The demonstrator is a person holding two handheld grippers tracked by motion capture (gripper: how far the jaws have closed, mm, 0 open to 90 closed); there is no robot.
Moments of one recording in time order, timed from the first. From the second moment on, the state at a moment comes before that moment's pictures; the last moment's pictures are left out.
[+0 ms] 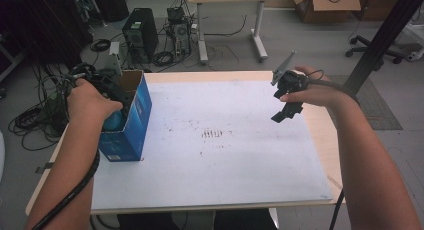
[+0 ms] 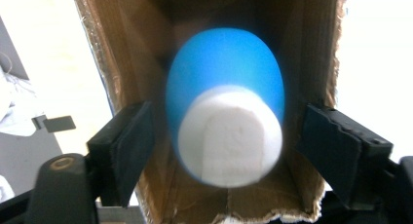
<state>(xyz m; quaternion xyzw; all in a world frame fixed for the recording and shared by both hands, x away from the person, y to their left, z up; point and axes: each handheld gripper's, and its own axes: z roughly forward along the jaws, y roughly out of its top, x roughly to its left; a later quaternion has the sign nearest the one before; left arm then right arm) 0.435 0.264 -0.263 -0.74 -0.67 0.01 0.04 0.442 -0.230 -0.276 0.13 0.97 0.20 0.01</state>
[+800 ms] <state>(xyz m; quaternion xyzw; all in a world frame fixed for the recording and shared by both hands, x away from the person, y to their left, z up) 0.423 0.232 -0.222 -0.80 -0.60 -0.01 0.05 0.432 -0.238 -0.269 0.13 0.97 0.22 0.01</state>
